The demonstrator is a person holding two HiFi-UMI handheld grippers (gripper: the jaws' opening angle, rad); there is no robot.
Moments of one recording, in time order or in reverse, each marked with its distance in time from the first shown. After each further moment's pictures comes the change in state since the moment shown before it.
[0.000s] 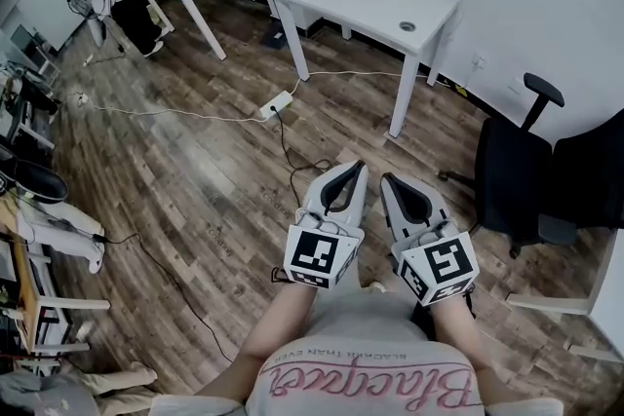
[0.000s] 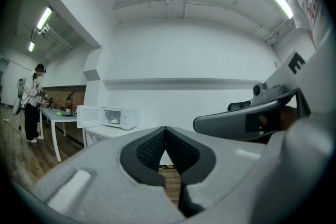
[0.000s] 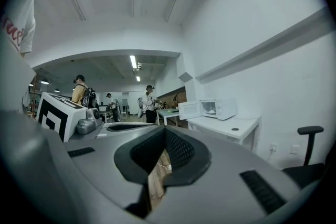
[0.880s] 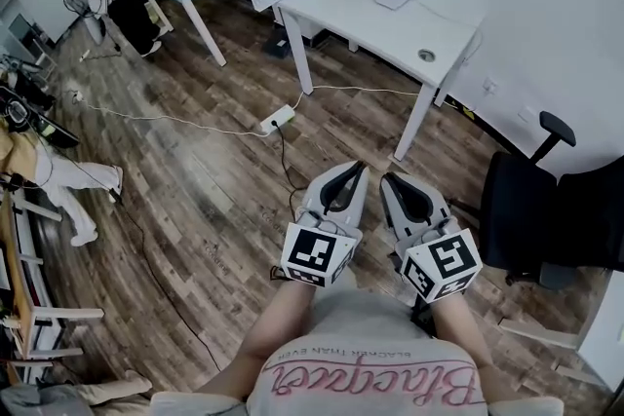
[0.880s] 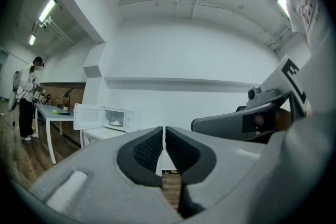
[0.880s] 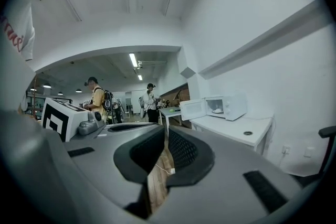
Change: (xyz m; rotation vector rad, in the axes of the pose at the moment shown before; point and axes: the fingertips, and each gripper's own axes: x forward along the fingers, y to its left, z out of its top) left arm 0.085 0.108 0.003 -0.032 -0.018 -0.016; right arm 0.132 -0.045 0.018 0.023 0.027 0.049
